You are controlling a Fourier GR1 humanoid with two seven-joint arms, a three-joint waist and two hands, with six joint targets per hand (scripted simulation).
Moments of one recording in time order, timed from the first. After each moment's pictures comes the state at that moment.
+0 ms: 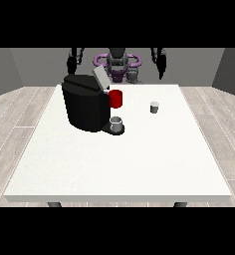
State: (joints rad) left arm -0.02 0.07 0.01 -1.59 0.01 0.01 0.02; right arm 0.03 -0.08 0.01 -1.55 0.01 0.01 -0.02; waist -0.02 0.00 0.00
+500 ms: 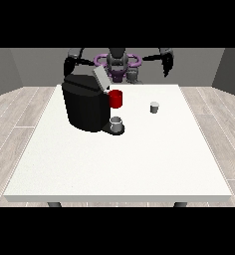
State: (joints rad) left arm 0.00 0.26 -0.02 -1.56 -0.11 -0.14 -0.14; right arm 0.00 -0.09 -0.02 -1.52 0.08 -0.08 -0.05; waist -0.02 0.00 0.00
